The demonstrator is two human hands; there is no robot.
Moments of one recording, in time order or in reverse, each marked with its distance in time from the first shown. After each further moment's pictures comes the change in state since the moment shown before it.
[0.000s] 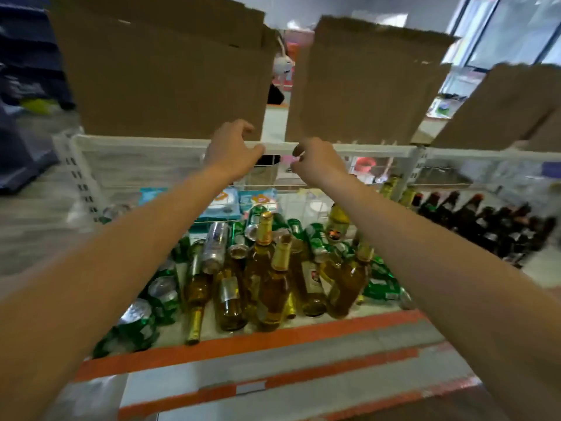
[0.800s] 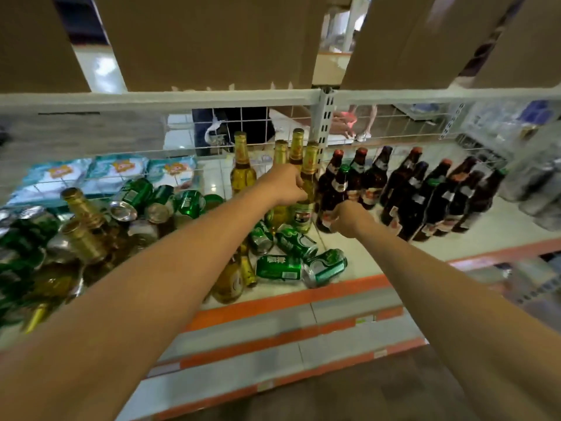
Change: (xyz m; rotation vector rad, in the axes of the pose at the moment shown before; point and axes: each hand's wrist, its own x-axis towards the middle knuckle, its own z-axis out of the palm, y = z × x) left_hand -0.034 0.219 0.342 0.147 -0.650 0.009; right_hand -0.047 0.439 0.021 -0.118 -0.446 0.343
